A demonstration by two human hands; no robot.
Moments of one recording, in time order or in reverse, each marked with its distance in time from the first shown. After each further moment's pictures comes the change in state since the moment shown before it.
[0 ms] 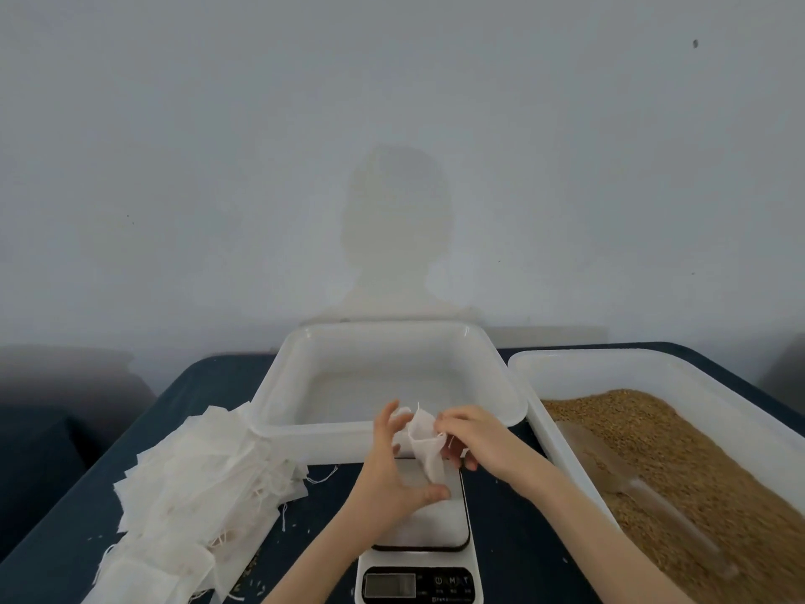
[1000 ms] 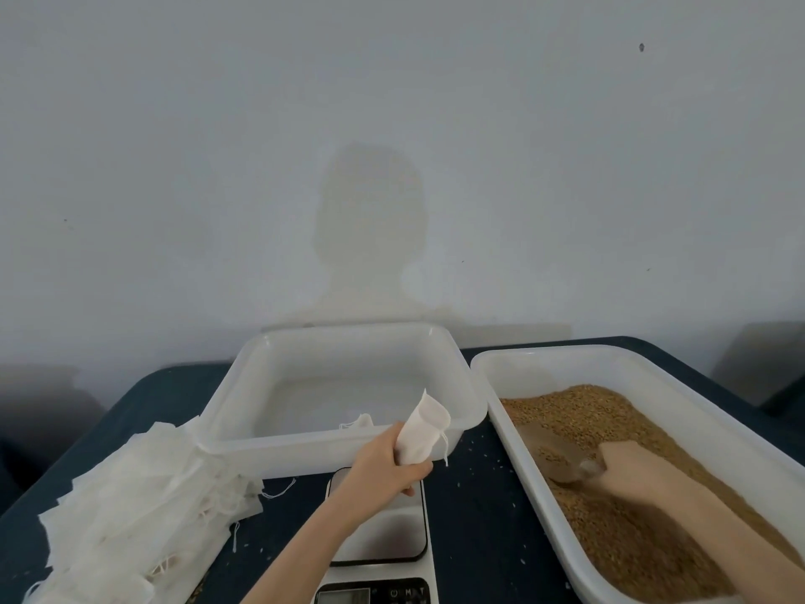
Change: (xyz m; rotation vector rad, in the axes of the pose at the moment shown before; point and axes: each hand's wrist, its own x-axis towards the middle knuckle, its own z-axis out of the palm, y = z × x) left_hand 0.039 0.014 0.033 0.081 -0.119 -0.116; right_hand -0.049 0.137 -0.173 -1.012 0.132 0.497
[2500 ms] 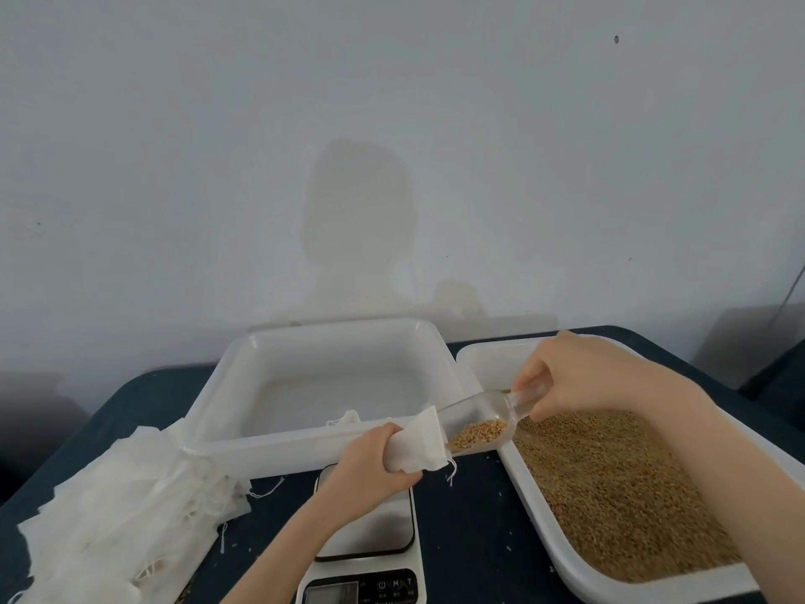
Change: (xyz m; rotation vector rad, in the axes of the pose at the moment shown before) left_hand -0.008 0.005 -0.004 0.380 0.031 0.148; right_hand -0.060 -0.067 -0.121 0.013 0.193 -0.424
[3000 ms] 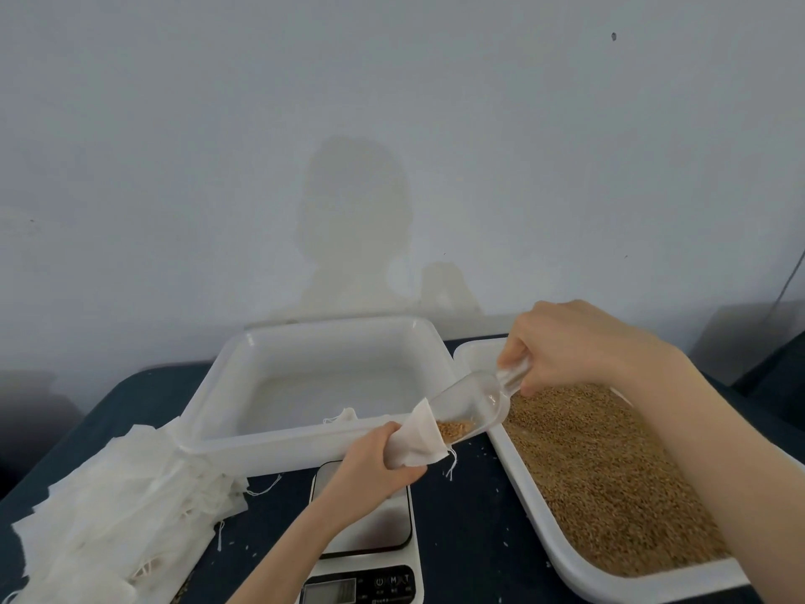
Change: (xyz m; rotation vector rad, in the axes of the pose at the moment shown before) left_hand -0.003 0.004 0.006 -0.138 -0.028 -0.034; right_hand 0.006 -0.028 -0.029 -0.332 0.065 -0.073
